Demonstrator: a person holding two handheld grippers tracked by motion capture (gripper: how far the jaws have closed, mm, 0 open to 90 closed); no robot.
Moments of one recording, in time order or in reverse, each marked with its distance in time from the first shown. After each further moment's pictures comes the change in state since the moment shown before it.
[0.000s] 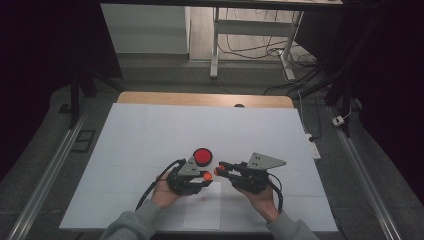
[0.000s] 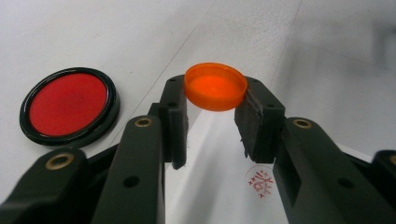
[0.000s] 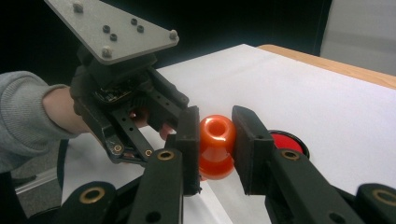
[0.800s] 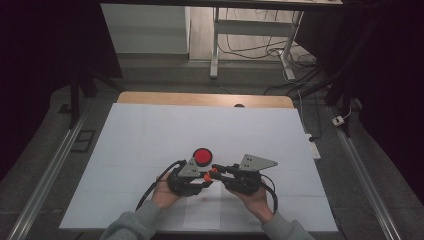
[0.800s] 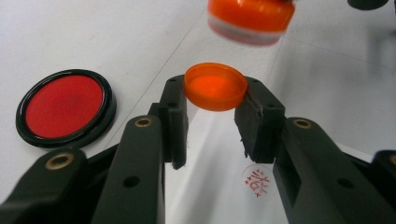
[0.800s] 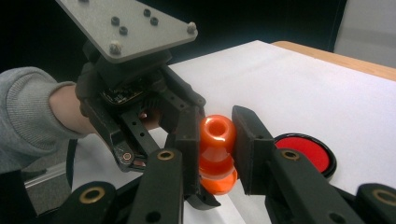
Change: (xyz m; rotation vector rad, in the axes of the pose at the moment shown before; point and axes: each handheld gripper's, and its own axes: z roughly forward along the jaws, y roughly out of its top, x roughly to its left) left arm -0.003 0.000 0.000 -0.001 -0.002 0.011; right arm 0.009 -0.002 0.017 0.019 0.037 -0.007
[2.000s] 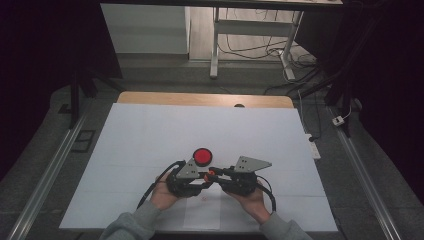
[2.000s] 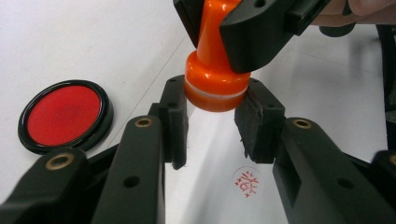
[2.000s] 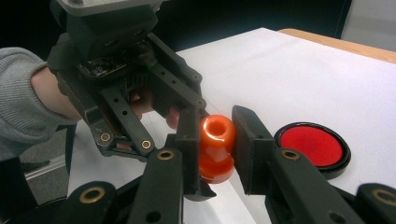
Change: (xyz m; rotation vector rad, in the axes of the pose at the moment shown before) left arm -0.004 0.003 -0.008 -0.018 -0.011 0.022; right arm 0.000 -0.008 0.010 0.036 0.008 0.003
